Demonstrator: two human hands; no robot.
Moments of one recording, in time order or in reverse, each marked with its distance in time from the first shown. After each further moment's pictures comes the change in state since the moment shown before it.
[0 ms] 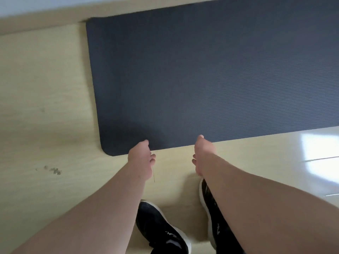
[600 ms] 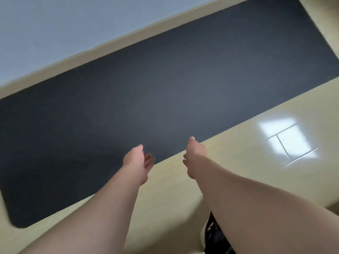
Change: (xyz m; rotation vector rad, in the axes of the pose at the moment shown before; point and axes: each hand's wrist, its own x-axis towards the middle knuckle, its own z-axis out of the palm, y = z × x) left_hand -0.214 -0.108 0.363 0.191 -0.202 0.153; right_hand 0.064 -0.092 -0.409 0.387 0.009 -0.028
